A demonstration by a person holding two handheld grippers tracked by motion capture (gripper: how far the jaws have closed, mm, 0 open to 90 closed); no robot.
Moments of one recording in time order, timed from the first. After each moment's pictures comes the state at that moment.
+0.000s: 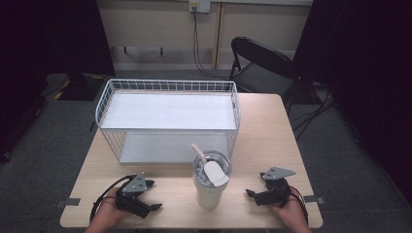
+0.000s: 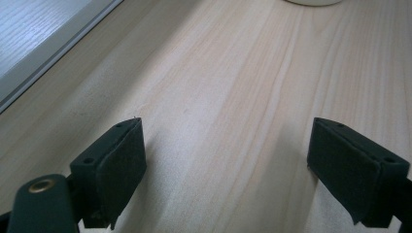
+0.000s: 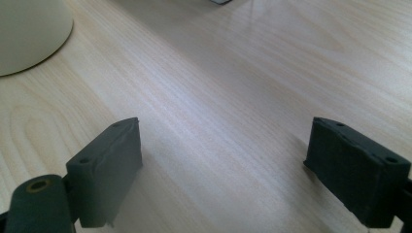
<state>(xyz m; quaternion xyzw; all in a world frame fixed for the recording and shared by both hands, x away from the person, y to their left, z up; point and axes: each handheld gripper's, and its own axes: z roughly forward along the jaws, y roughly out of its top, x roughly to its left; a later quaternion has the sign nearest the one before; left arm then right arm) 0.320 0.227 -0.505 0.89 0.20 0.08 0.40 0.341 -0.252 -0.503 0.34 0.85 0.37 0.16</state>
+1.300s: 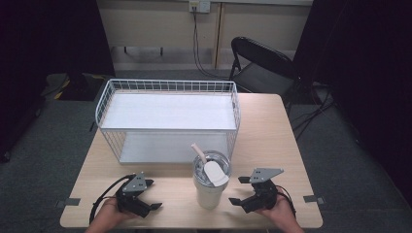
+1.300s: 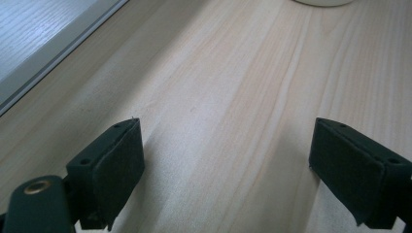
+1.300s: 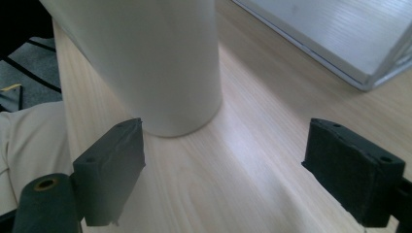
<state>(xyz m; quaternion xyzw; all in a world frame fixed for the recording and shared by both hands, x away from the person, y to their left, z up) 0.321 0.227 -0.505 0.89 0.21 0.09 0.39 0.328 -0.203 -0.472 0.24 0.86 0.44 0.05</state>
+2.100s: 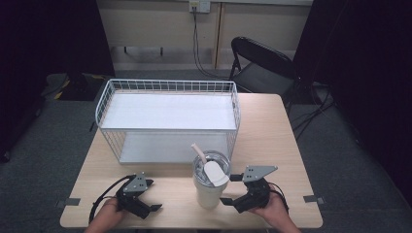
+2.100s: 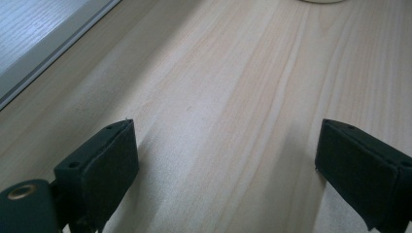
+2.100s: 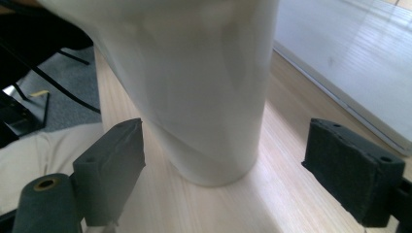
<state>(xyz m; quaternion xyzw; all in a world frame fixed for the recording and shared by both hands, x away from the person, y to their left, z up) 0.320 0.226 -0.505 0.89 0.21 0.08 0.39 0.325 -0.177 -0.450 0.20 0.85 0.48 0.03</state>
